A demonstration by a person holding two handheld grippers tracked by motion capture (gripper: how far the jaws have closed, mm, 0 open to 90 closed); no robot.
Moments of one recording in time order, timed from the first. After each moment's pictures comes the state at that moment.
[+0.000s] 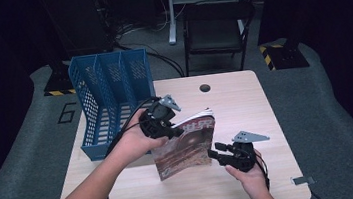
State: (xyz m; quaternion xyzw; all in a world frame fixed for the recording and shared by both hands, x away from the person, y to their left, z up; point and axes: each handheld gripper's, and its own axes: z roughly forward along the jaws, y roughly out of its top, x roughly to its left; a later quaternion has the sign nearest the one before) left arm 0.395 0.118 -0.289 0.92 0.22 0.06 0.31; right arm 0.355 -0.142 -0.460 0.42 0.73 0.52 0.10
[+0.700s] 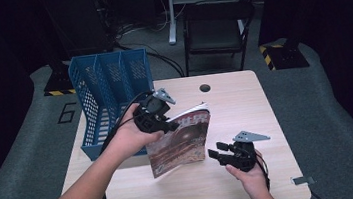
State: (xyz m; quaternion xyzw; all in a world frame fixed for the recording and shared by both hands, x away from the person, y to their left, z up) left arm 0.398 0.128 -0.272 0.92 0.24 0.08 0.31; right arm 0.357 -0.145 -0.464 0.44 0.73 0.52 0.09
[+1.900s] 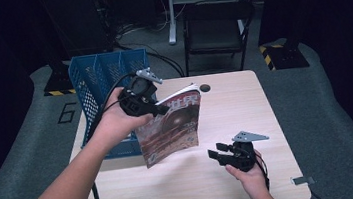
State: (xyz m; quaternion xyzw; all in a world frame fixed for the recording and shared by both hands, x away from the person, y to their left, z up) left arm 0.408 0.148 -0.226 0.90 0.27 0.10 0.33; right arm 0.359 -0.145 -0.468 0.44 0.73 0.51 0.09
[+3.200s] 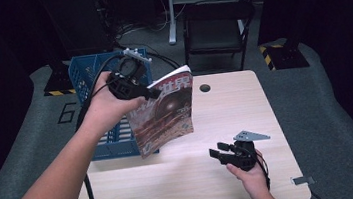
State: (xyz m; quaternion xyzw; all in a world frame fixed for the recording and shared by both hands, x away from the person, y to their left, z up) left arm 0.416 0.161 -0.188 0.88 0.31 0.12 0.34; right arm 0.361 -0.149 -0.469 0.45 0.73 0.51 0.08
